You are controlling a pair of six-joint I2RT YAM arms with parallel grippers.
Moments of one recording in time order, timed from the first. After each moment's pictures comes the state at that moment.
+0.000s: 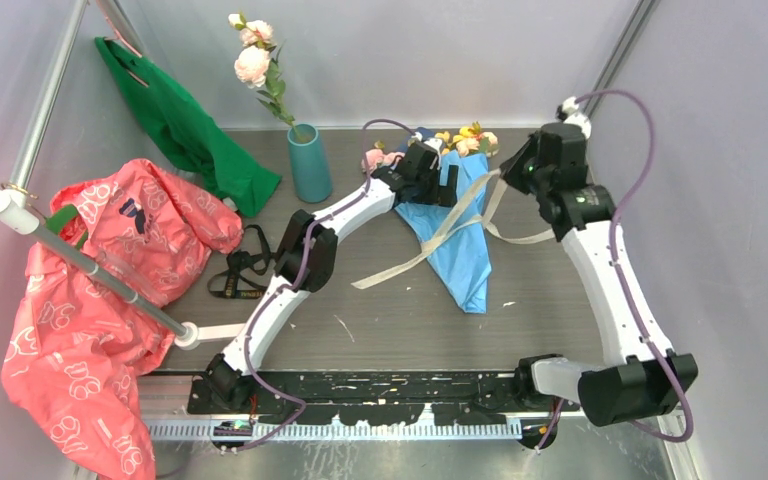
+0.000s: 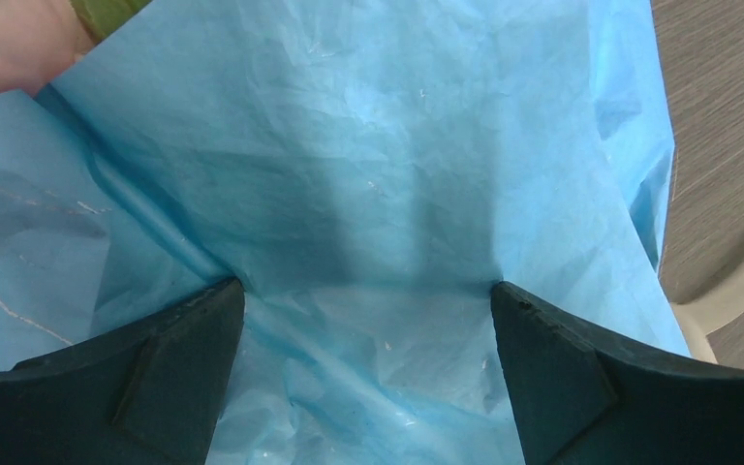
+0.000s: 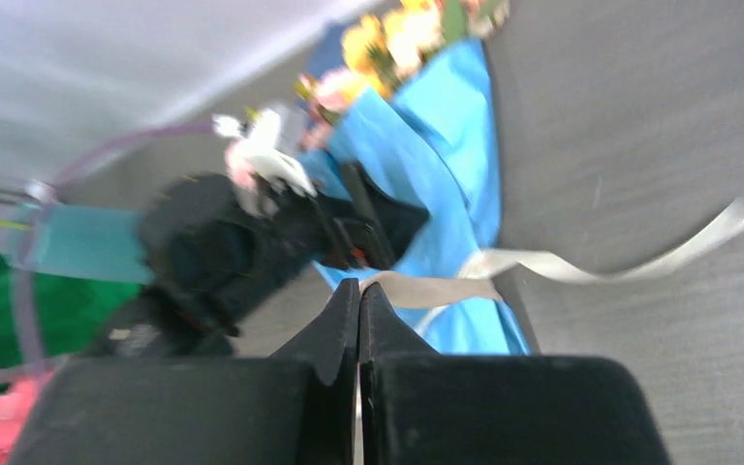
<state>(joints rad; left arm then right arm) -0.71 2.63 2.37 -0.43 0.07 -0.44 0.14 1.22 1.28 -0.56 0.10 0.60</state>
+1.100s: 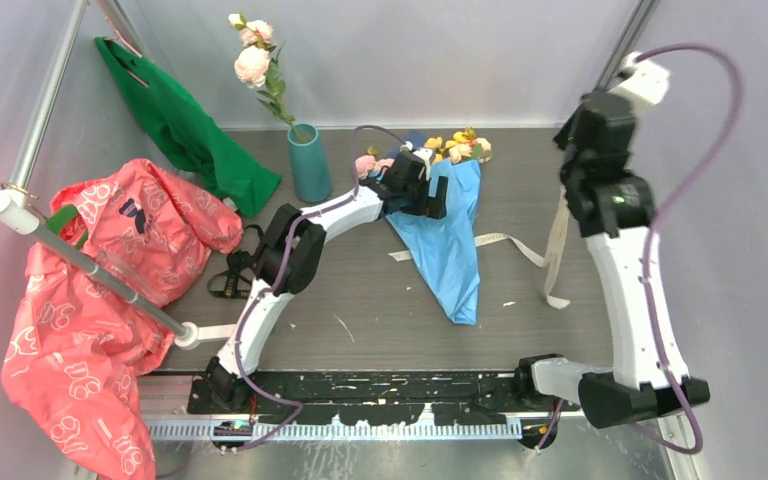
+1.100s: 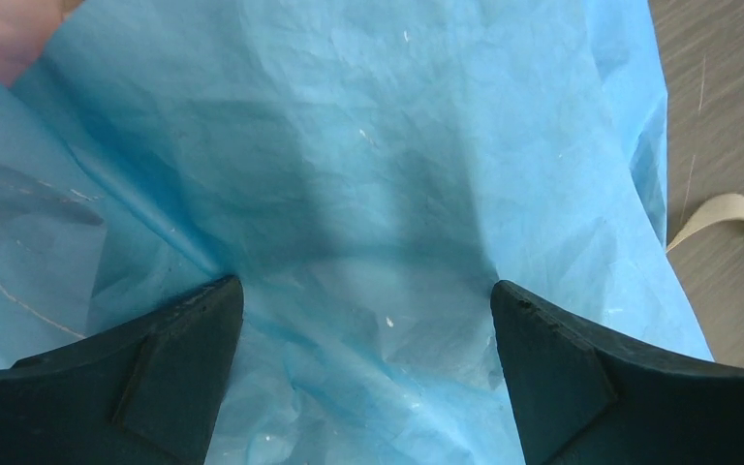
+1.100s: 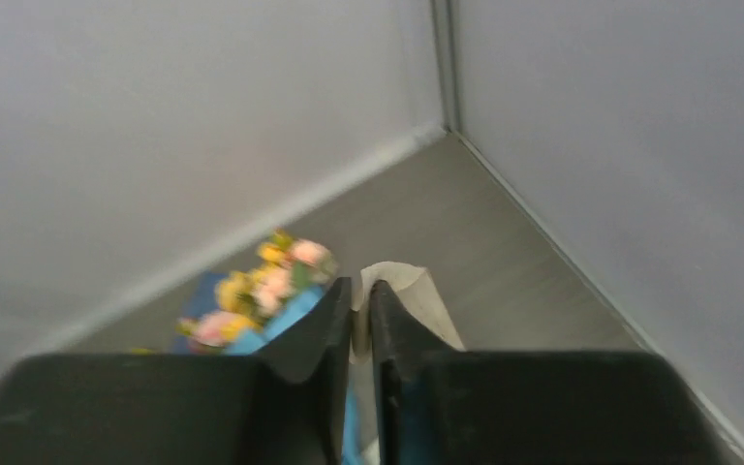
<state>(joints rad) -0.70 2.43 1.98 -0.24 0.08 -0.40 0.14 1.21 1.75 -0.65 0.55 0.35</state>
